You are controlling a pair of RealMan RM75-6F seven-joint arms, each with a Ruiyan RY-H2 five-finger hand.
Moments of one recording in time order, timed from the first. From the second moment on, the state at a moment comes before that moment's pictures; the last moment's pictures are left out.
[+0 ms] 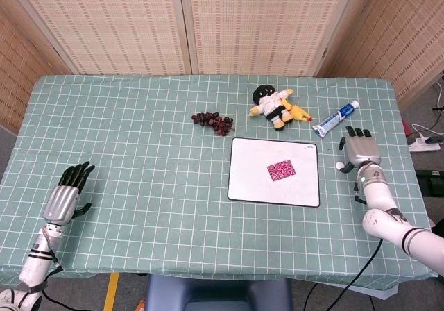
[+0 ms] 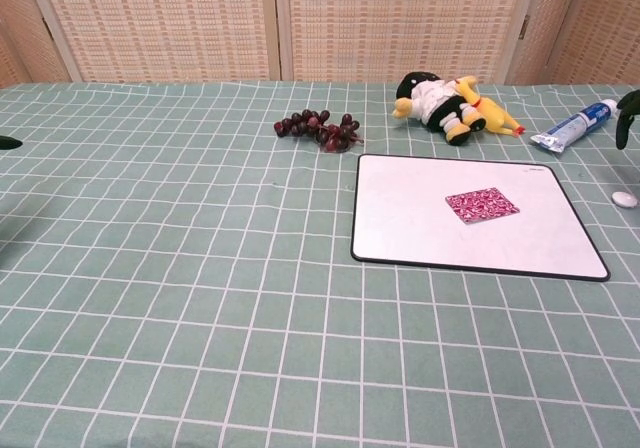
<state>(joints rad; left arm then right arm) -0.35 -1.69 -0.03 -0.61 1.53 1.34 -0.47 0.80 -1.34 0.07 -1.14 -0.53 0.66 -0.45</state>
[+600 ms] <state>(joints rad) -0.35 -1.69 -0.03 -0.62 1.53 1.33 -0.48 0.77 -1.44 0.07 -0.93 -0.56 0.55 -0.36</state>
